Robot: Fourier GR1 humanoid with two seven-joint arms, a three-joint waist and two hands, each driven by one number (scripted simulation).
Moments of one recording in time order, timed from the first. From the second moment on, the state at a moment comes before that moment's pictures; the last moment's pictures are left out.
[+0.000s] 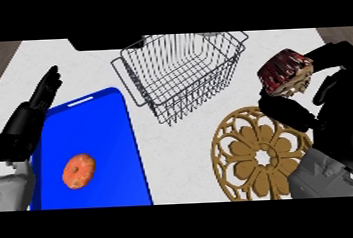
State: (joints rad) left arm -0.19 0.27 0.11 -1.59 -0.15 -0.12 0.02; right arm -0.49 -0.01 0.15 -2.05 1.40 0.08 1.02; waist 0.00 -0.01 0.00
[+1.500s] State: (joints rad) left arm -0.24 0.24 0.09 -1.55 -0.17 -0.12 0.00; right arm -1.34 0.00 -0.07 -0.97 1.05 0.06 1.15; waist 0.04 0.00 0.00
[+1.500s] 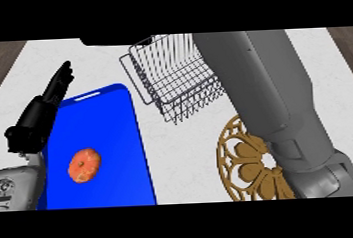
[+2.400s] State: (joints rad) left arm -0.24 0.26 0.11 -1.55 -0.16 -0.13 0.01; right arm -1.42 -0.01 -0.09 -0.77 0.94 0.07 1.11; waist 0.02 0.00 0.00
